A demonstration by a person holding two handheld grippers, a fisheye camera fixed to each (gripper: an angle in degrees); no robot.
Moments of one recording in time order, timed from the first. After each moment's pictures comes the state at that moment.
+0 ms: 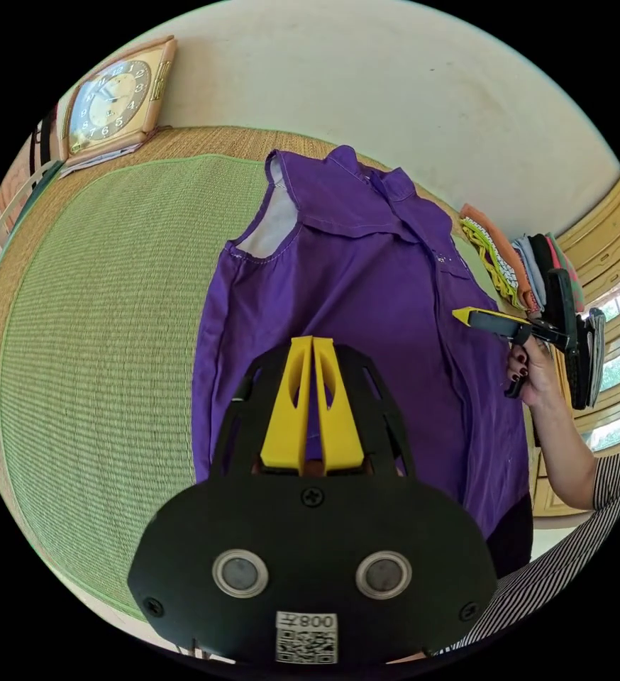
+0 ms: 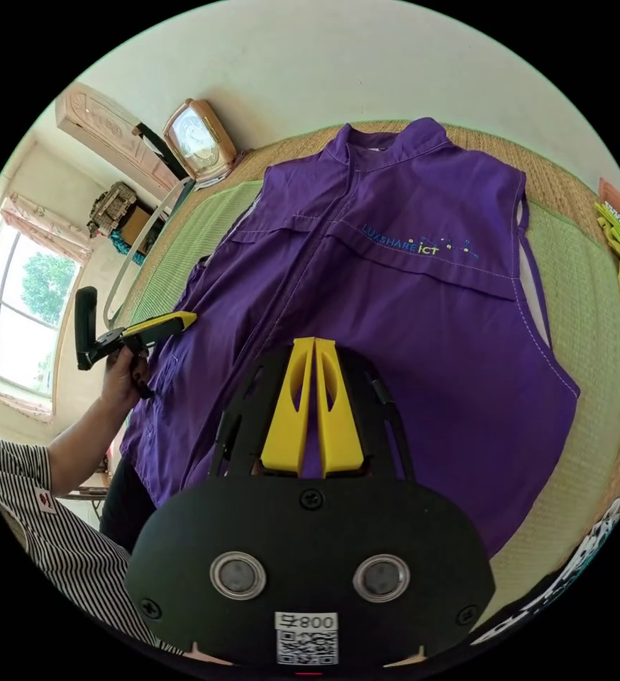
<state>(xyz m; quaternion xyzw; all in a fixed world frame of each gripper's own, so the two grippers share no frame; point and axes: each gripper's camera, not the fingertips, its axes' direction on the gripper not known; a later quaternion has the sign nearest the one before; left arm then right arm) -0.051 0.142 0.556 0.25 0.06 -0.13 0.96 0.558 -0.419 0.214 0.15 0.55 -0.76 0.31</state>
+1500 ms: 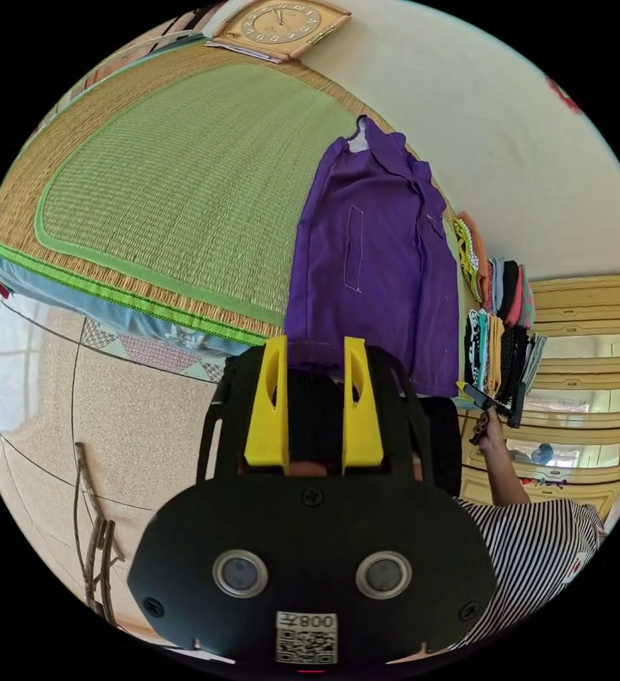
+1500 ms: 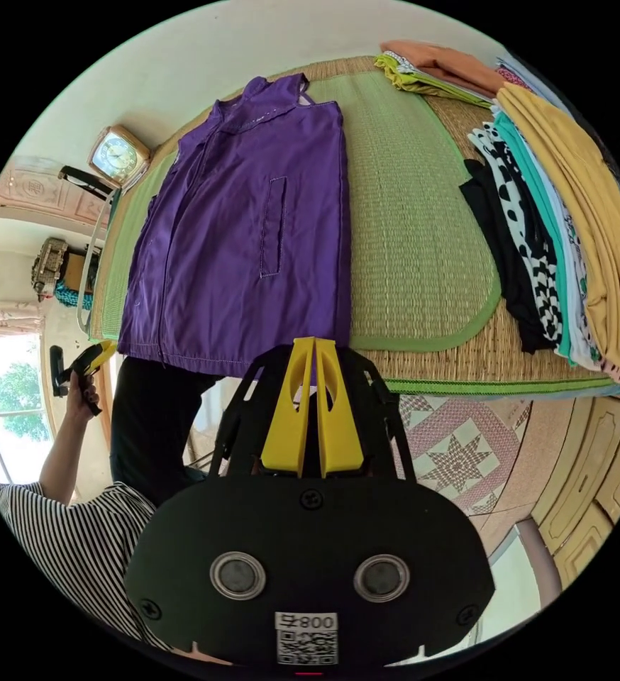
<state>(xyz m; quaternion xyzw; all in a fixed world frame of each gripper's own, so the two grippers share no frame) -0.134 0.461 0.594 0.18 0.21 -0.26 0.93 0.794 -0.254 -0.109 0.30 0.56 -0.63 0.44</state>
